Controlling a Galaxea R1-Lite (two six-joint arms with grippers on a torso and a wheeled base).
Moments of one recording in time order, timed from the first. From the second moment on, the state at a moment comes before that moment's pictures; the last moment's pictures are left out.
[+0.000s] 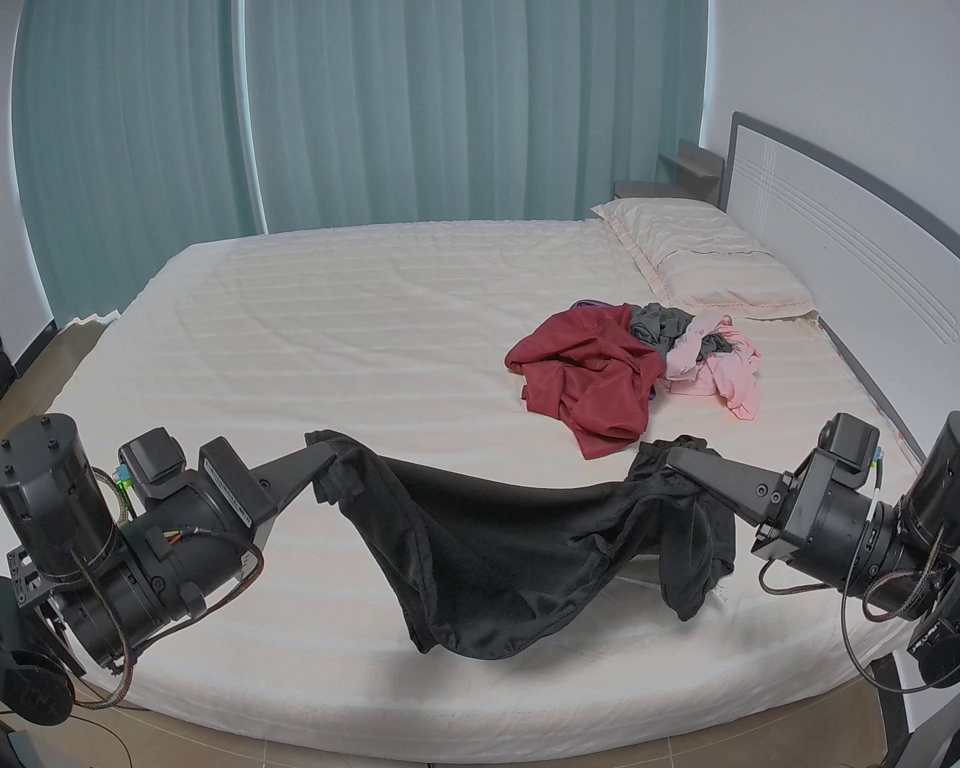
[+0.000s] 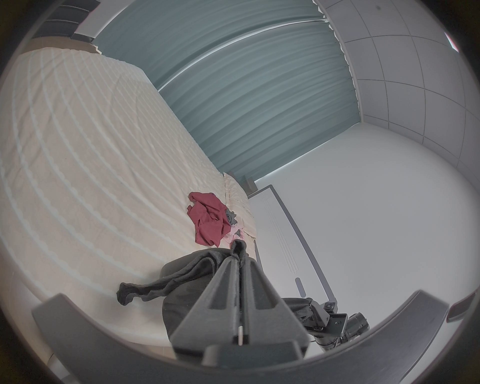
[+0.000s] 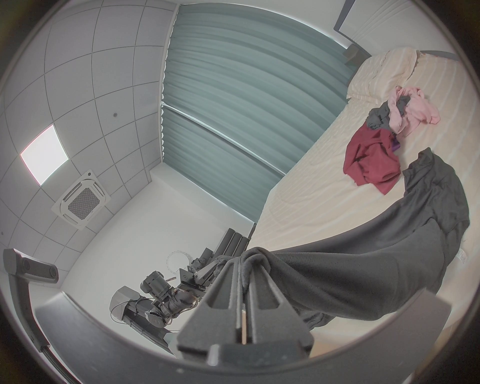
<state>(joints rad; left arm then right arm) -0.61 1.39 -0.38 -0.94 0.06 -0.99 0.62 1.51 -0.31 -1.28 0.25 0.90</state>
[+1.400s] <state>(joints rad) -0.61 1.37 -0.36 -0.94 0.04 -0.99 0.56 1.46 -0.31 -1.28 0.26 0.90</state>
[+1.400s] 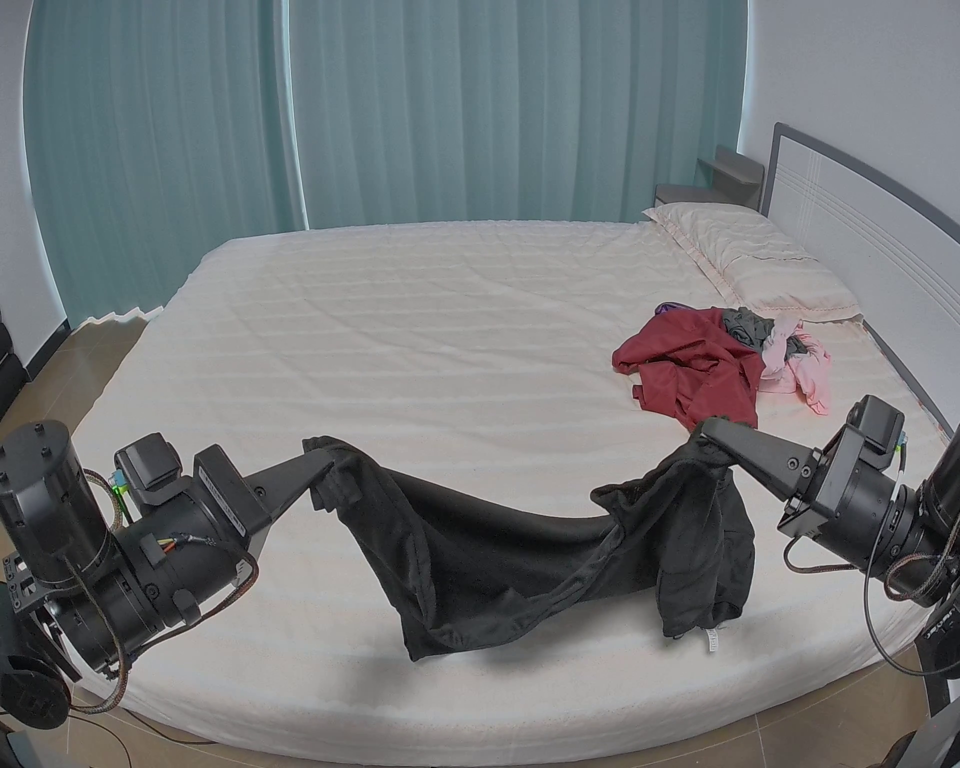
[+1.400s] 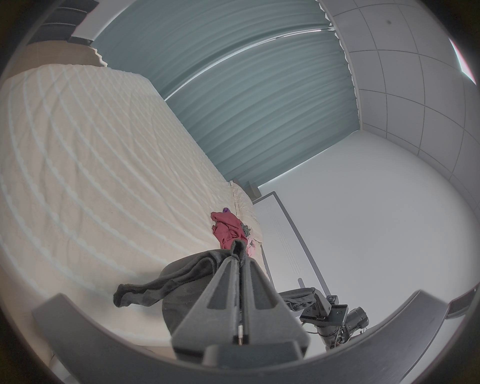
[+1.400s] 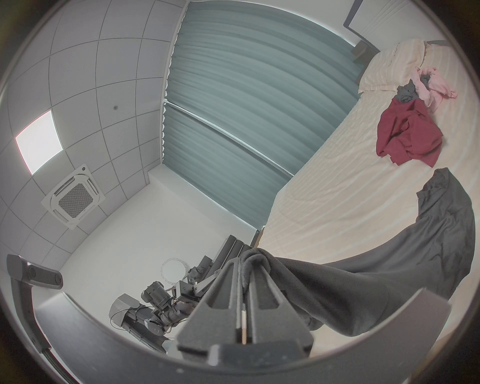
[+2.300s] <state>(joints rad) -0.71 1.12 -0.43 -0.77 0.26 -0.83 0.52 0.95 -0.55 -0.72 0.25 0.80</state>
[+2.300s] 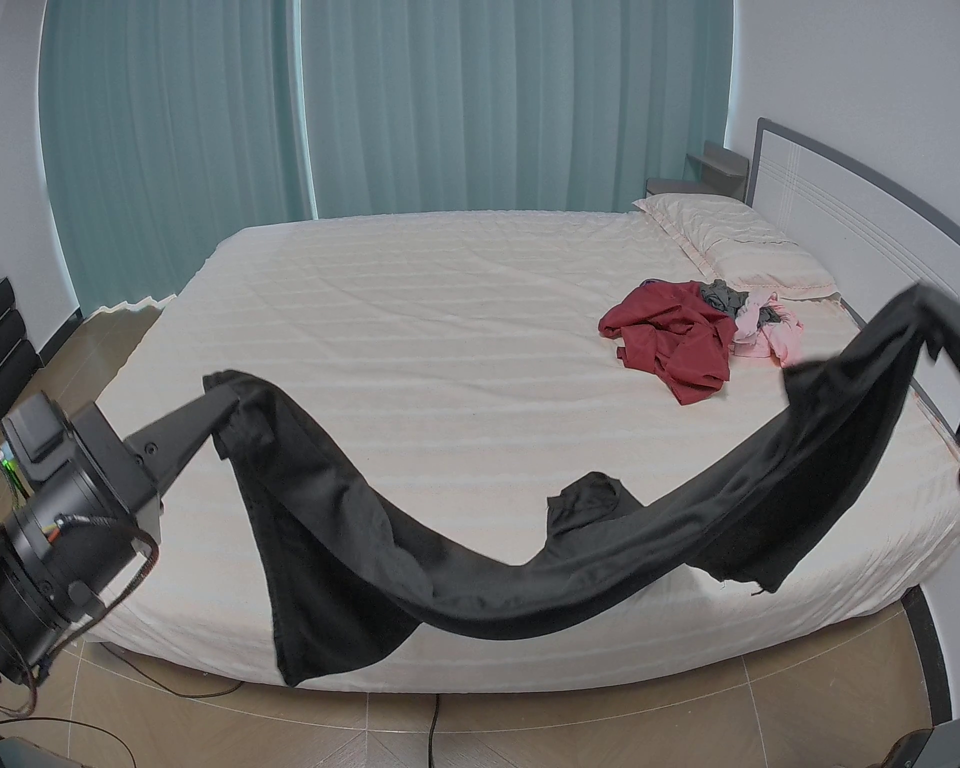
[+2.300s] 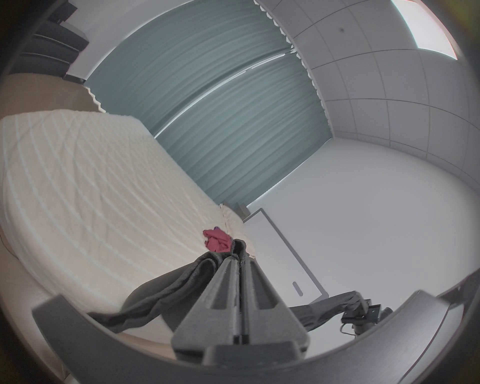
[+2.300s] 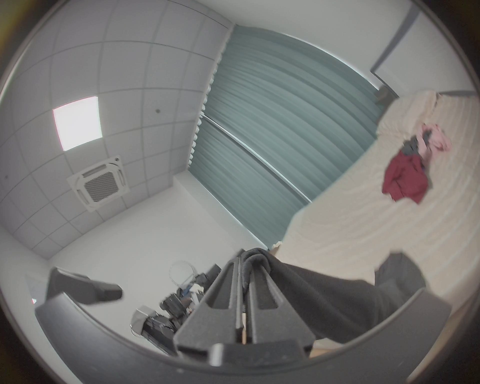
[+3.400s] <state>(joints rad) -0.43 1.73 -0.84 -0.70 0.25 -0.97 0.34 1.86 -1.14 -0.93 0.12 0.79</state>
